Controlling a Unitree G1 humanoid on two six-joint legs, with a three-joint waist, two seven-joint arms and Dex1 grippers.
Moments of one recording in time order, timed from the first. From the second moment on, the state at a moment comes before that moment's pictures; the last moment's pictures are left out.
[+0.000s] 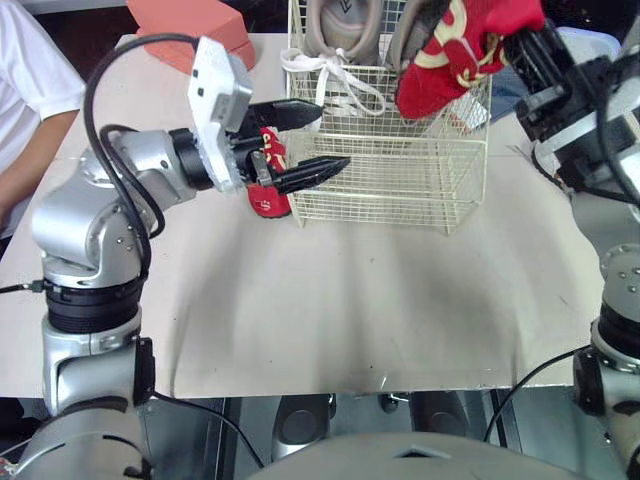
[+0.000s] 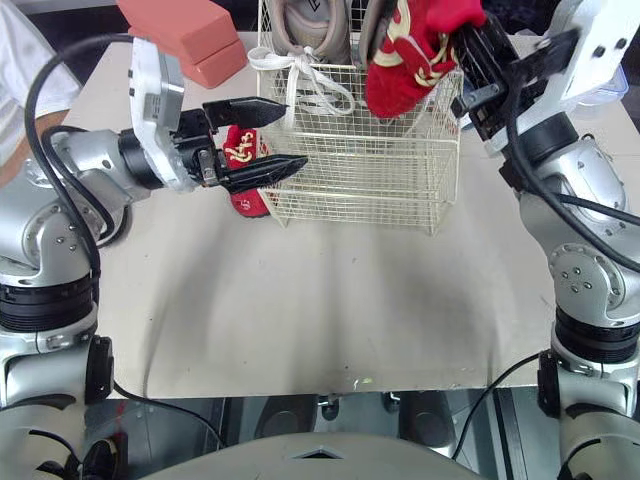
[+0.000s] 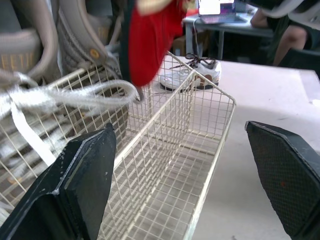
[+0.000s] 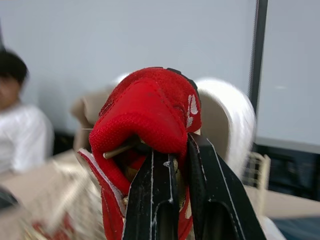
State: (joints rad) left arm -0.70 0.76 0.09 -0.33 -0.72 0.77 -0.86; right arm -0.55 -0.56 -0.13 -0.57 0.75 0.57 0.06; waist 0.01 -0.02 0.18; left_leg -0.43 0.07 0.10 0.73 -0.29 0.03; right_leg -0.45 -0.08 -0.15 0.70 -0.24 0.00
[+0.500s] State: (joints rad) left arm -0.72 0.76 0.07 -0.37 -0.75 0.87 -0.83; right arm -0.49 -0.61 -0.04 -0.59 0.53 0.80 0.04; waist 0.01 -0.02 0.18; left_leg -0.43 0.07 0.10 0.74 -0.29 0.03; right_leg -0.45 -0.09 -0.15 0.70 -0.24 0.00
